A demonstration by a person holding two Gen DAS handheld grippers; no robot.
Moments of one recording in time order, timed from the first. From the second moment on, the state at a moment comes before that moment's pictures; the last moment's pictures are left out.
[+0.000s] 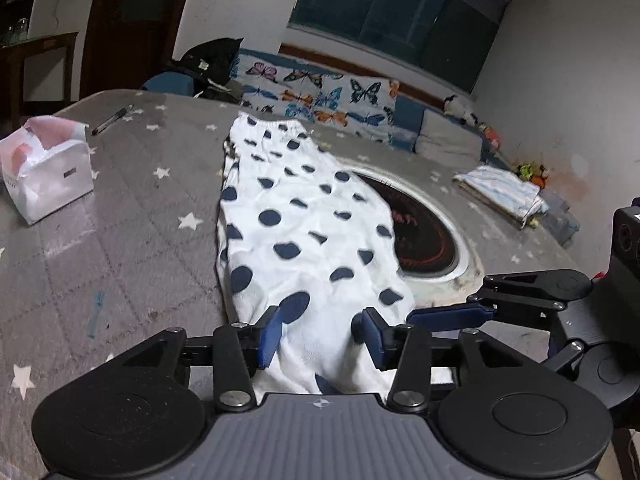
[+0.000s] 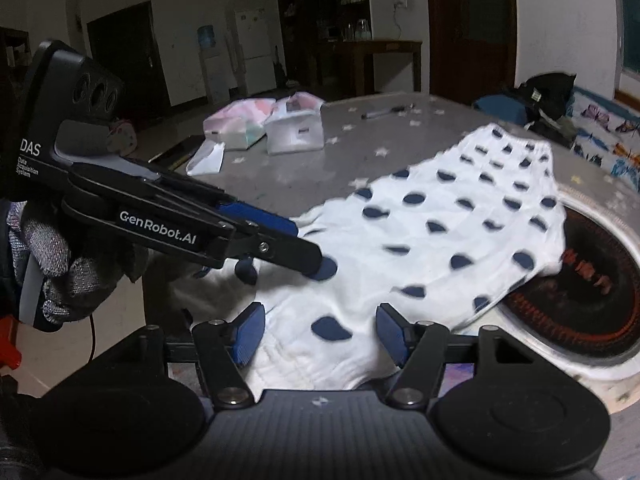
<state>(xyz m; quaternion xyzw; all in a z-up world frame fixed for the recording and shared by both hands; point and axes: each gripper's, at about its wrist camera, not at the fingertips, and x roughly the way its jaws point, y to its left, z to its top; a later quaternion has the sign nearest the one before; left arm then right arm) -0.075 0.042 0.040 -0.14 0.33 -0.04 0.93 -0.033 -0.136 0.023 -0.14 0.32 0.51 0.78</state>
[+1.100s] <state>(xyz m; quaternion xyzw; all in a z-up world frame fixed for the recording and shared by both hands) -0.091 0.022 0.053 -0.12 0.31 -0.01 0.94 -0.041 -0.174 0.032 -0.09 0.31 0.45 0.83</state>
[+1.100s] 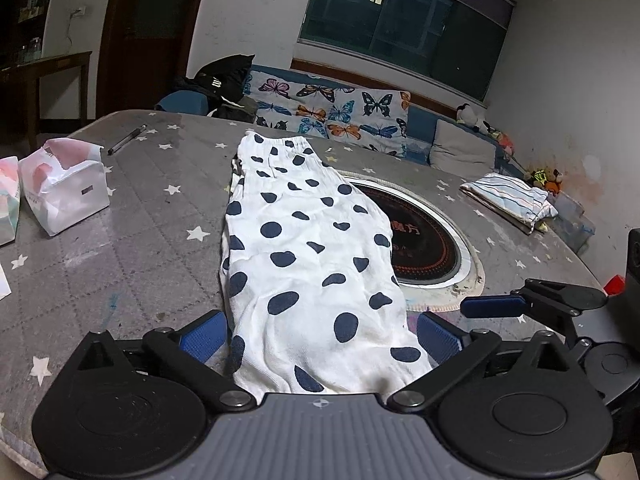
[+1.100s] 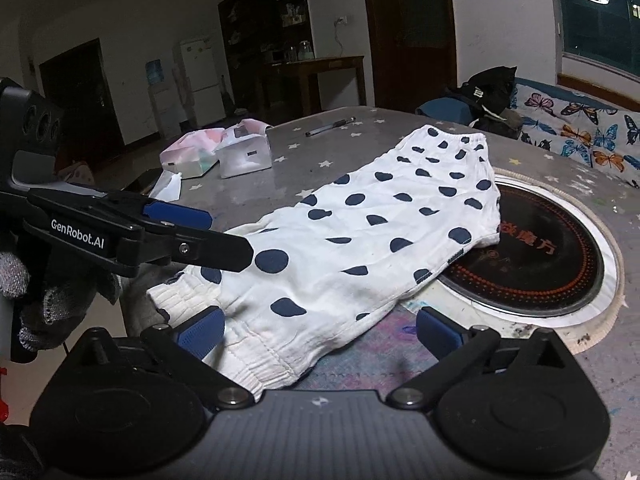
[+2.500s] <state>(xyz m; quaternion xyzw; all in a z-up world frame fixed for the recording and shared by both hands) -0.099 0.016 0.058 -0.13 0.29 -0.01 0.95 -0.048 -0.178 0.039 -0.07 0.29 0.41 0.86</state>
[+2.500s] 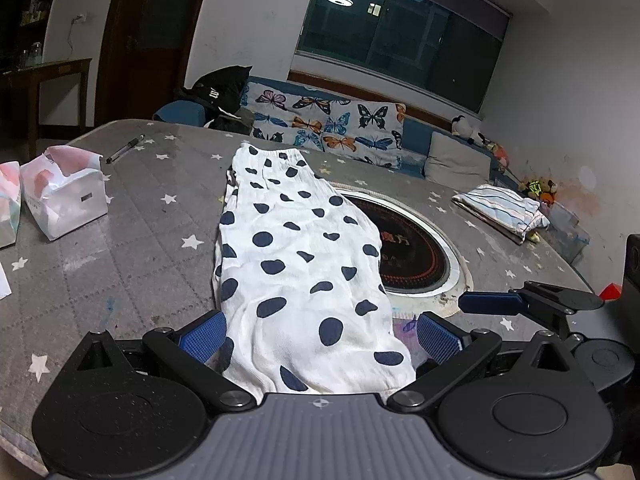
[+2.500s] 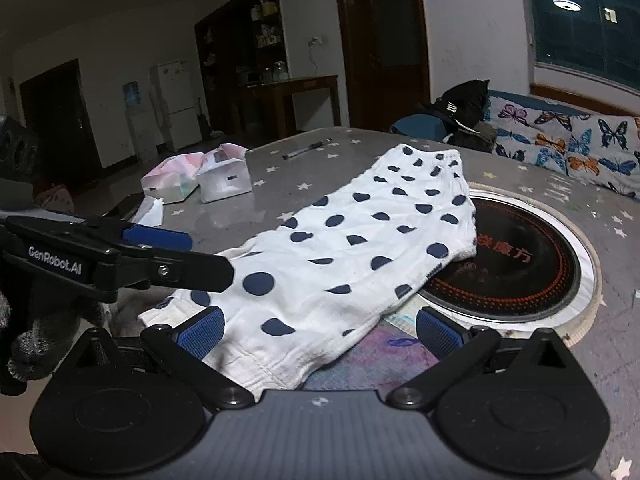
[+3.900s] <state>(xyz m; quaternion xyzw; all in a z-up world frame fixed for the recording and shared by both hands) -0.054 0.061 0.021 -0.11 0.35 0.12 0.92 0.020 -0.131 0.005 -0.11 0.34 0.36 0.86</state>
